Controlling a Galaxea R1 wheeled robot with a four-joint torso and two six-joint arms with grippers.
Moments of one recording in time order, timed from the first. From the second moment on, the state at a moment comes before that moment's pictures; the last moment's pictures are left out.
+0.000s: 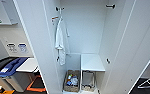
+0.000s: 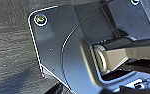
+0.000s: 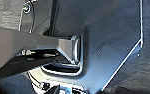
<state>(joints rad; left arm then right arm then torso) 1.48 3.03 -2.78 0.27 -0.03 -0.02 -1.58 3.07 -2.76 -0.48 0.11 0.39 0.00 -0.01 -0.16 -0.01</state>
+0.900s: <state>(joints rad) 1.47 3.03 -2.78 0.26 -0.04 -0.02 -1.57 3.07 -2.76 -0.48 0.11 0.39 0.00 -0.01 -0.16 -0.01</state>
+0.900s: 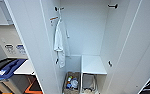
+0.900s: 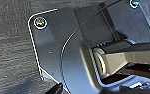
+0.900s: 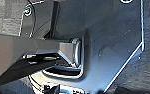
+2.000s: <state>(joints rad) 1.48 3.03 -2.78 0.26 -0.03 -0.02 -1.58 3.07 -2.76 -0.48 0.11 0.39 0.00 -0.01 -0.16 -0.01</state>
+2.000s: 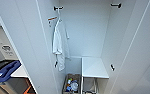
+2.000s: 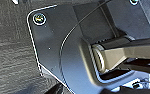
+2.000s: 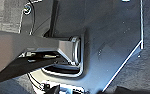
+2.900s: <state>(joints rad) 1.46 2.71 -2.37 0.19 -0.06 -0.04 -1.55 2.72 -2.50 -0.45 0.17 0.45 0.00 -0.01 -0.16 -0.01</state>
